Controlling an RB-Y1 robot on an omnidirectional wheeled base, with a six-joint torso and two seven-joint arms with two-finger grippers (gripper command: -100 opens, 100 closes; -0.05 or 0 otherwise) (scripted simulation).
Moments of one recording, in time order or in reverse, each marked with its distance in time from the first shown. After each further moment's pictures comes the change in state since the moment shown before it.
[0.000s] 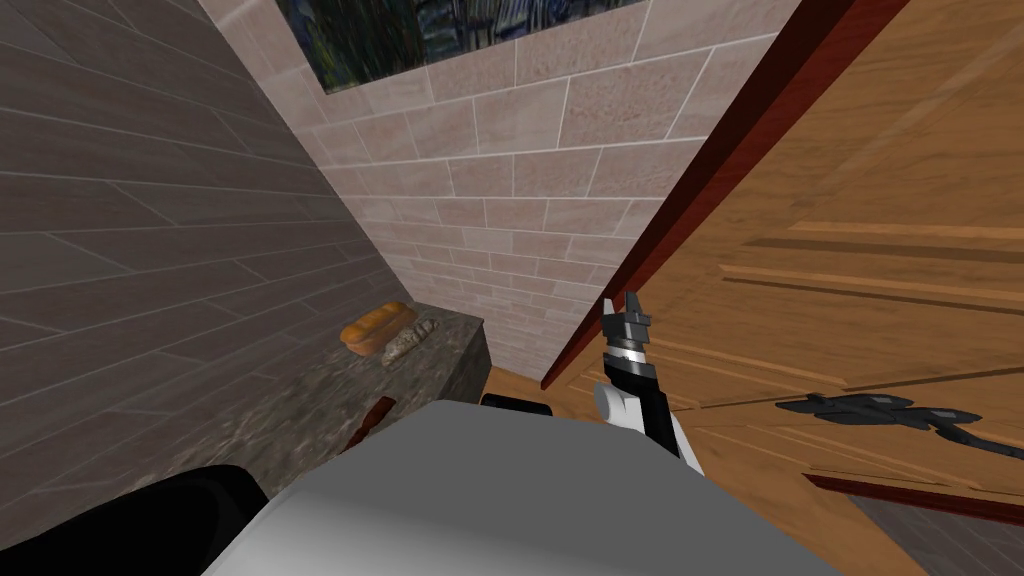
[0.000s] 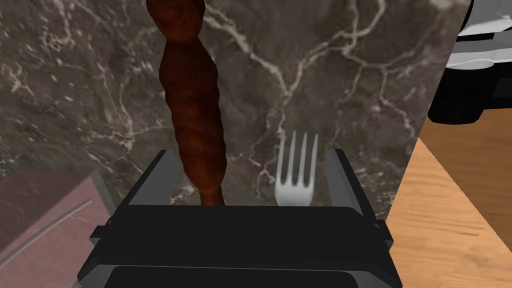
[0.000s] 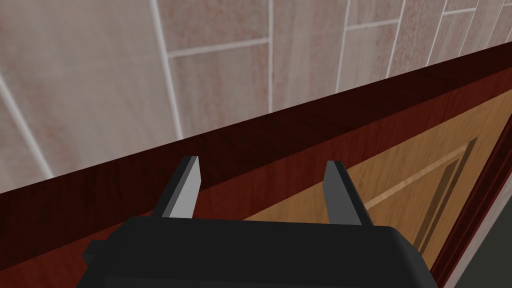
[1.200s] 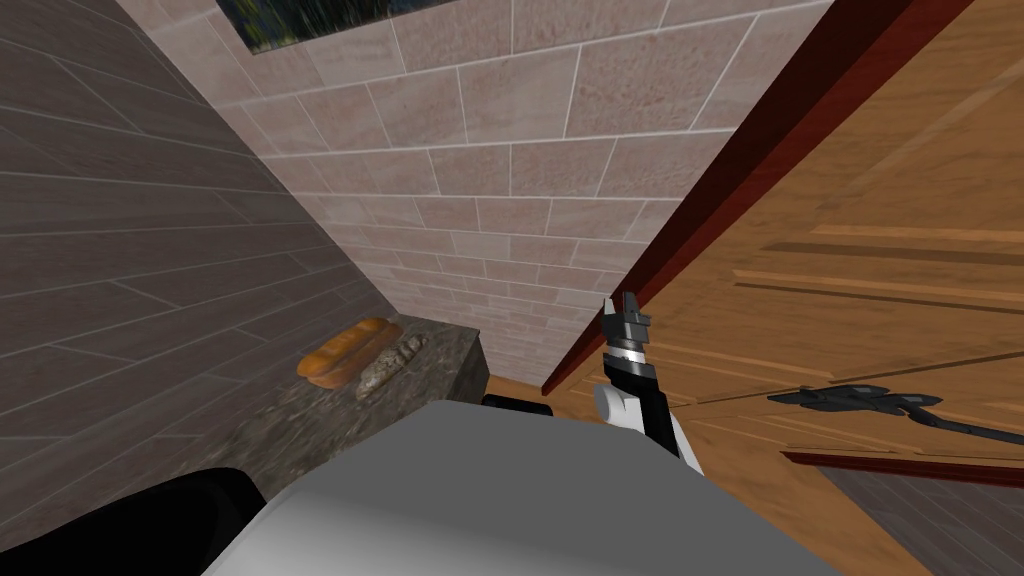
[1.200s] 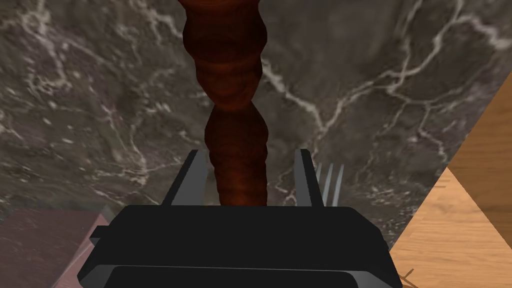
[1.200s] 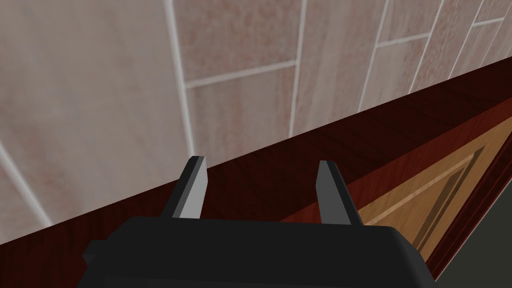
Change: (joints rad) left arm 0.035 -0.005 -0.019 0.113 -0.015 0.080 -0.022; right arm 0.002 0.000 0.003 -0.001 0.000 -0.001 0.000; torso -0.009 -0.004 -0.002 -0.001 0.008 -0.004
